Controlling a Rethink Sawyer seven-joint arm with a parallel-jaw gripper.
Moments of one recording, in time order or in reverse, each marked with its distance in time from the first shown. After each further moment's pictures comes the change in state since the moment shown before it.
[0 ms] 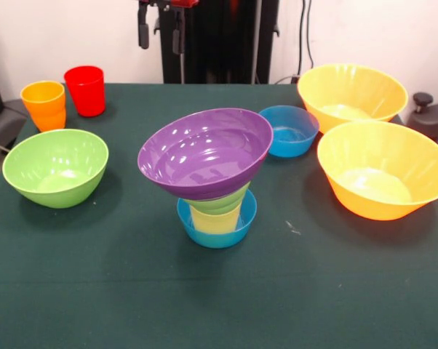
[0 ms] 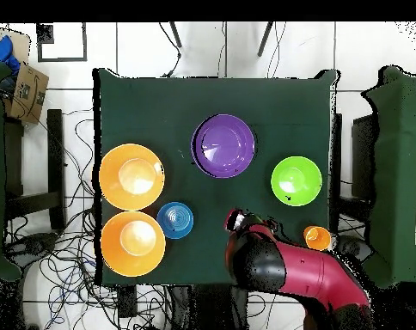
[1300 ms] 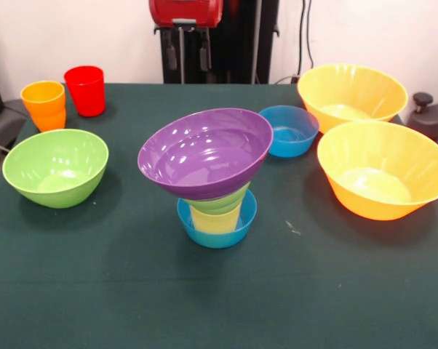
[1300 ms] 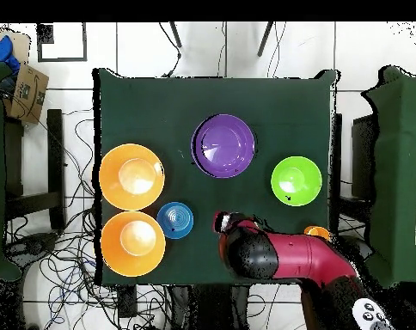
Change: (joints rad) arm -0.085 0.100 0.172 -0.002 -0.093 0.058 0.000
